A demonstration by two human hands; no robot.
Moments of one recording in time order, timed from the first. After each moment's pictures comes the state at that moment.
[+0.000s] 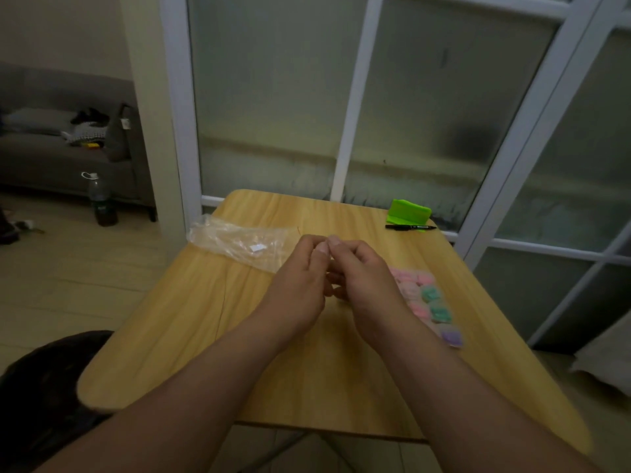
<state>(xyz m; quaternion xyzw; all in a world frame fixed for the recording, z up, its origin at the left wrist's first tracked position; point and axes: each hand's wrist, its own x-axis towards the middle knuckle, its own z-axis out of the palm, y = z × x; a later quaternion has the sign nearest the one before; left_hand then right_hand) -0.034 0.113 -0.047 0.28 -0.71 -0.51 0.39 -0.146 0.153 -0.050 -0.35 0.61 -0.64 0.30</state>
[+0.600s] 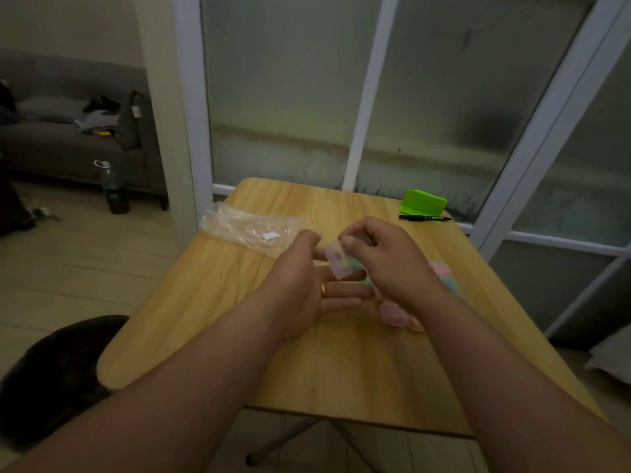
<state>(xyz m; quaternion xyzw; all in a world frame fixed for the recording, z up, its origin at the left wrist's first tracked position) -0.022 0.115 -0.032 0.30 -0.43 -0.81 0.26 -0.173 0.159 -0.025 -0.55 0.68 -0.46 0.15</state>
